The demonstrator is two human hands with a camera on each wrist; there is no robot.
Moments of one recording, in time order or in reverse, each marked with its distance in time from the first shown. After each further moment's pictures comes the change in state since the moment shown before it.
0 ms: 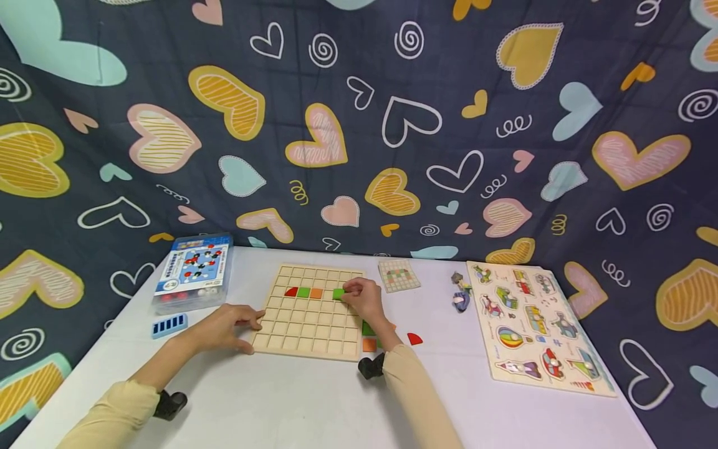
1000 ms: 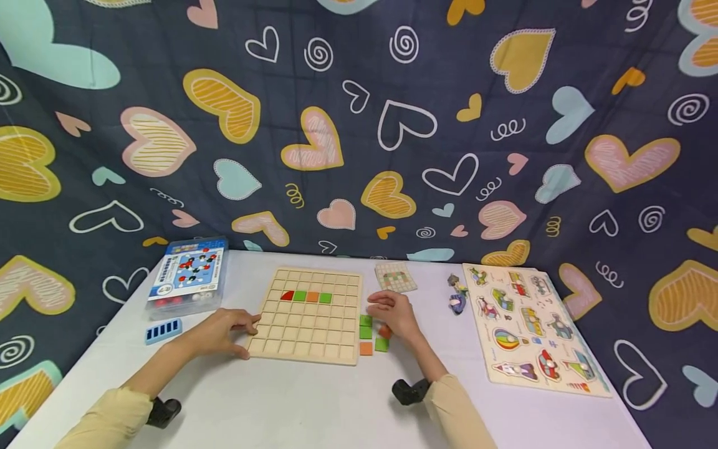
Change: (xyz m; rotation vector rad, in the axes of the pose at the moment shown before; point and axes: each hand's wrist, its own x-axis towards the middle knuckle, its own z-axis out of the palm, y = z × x) left_hand 0.001 0.003 0.000 -0.005 0.011 -0.009; right_hand -0.040 -0.001 -0.065 0.121 -0.049 0.183
